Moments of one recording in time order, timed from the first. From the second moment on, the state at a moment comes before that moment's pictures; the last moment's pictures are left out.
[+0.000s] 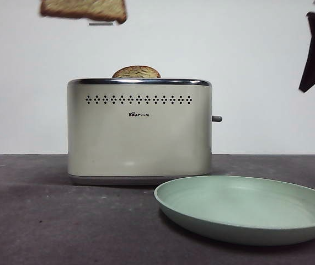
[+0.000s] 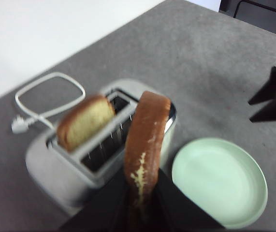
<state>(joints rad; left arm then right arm) -0.35 1.22 1.62 -0.93 0.42 0.28 0.12 1.09 0.89 -0.73 -0.37 0.02</state>
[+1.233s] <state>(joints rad) -0.35 0.73 1.23 -1.04 0.50 0.14 0.18 1.59 0.89 -0.55 -0.39 -0.02</state>
